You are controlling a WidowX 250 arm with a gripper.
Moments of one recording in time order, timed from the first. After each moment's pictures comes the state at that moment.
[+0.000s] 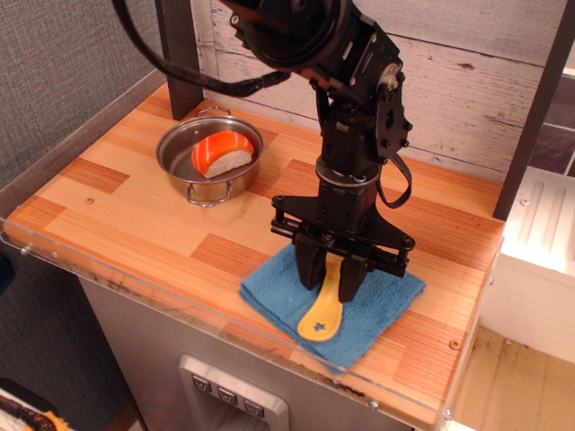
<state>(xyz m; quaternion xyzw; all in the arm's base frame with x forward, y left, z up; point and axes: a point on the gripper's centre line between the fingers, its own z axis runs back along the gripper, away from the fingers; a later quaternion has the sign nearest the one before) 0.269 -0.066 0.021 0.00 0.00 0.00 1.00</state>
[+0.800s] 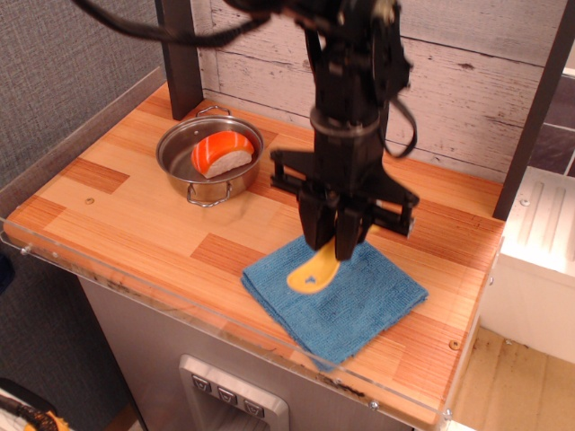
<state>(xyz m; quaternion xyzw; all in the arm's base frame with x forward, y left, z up) 0.270 -0.065 0.069 -0.01 -0.03 -0.04 1.00</state>
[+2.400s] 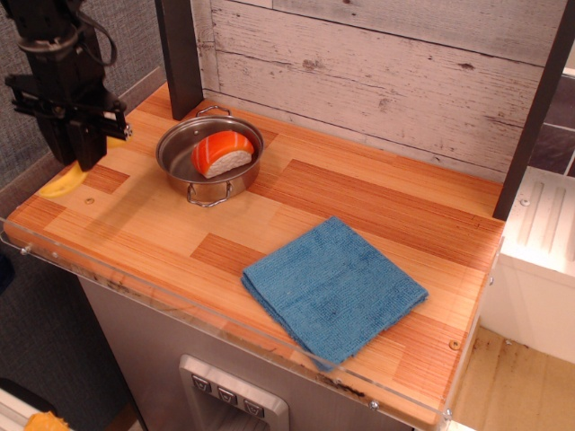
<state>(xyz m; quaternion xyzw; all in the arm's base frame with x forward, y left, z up) 0.262 0.172 0.065 0.05 -0.02 0.06 1.00</state>
